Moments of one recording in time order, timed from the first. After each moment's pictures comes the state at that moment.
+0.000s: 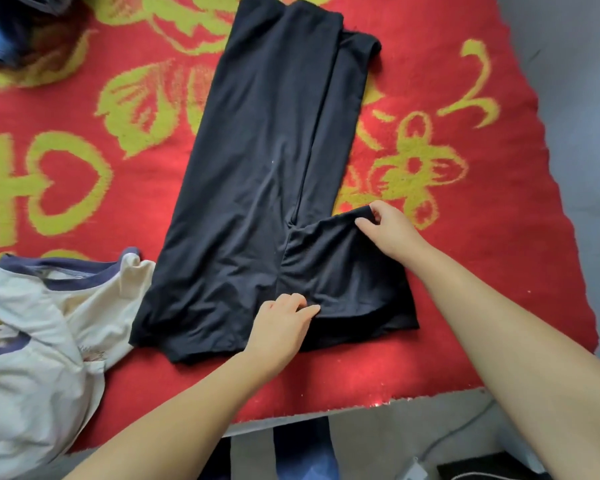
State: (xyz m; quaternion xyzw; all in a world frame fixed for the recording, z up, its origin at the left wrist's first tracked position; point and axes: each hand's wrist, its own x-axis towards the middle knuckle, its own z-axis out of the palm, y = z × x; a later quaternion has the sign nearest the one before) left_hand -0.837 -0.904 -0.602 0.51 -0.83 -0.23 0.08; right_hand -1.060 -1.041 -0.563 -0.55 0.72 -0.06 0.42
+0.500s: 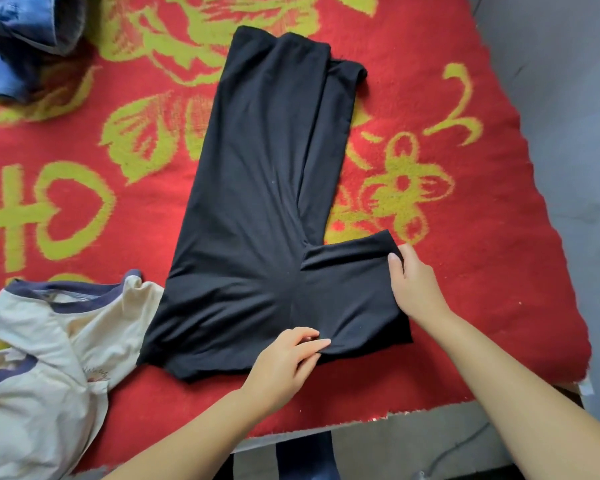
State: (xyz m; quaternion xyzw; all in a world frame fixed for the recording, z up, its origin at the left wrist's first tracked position) left_hand -0.841 -0.881 -0.575 0.51 -0.75 -0.41 0.10; right_hand -1.087 -0.974 -0.542 -0.51 0.76 -0.14 0.37
